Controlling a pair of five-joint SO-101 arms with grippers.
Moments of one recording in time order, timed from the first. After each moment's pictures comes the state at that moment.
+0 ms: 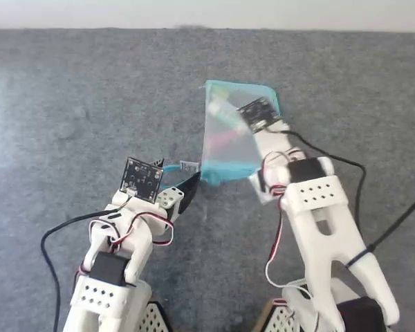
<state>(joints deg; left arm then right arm) 9.1 -85.3 88.7 38.1 -1.1 -18.1 -25.9 40.5 62.9 15.7</state>
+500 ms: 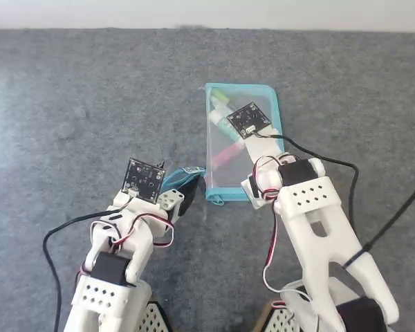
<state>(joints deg) 8.9 -85.4 90.2 38.1 -1.1 -20.6 -26.5 41.1 63.6 13.7</state>
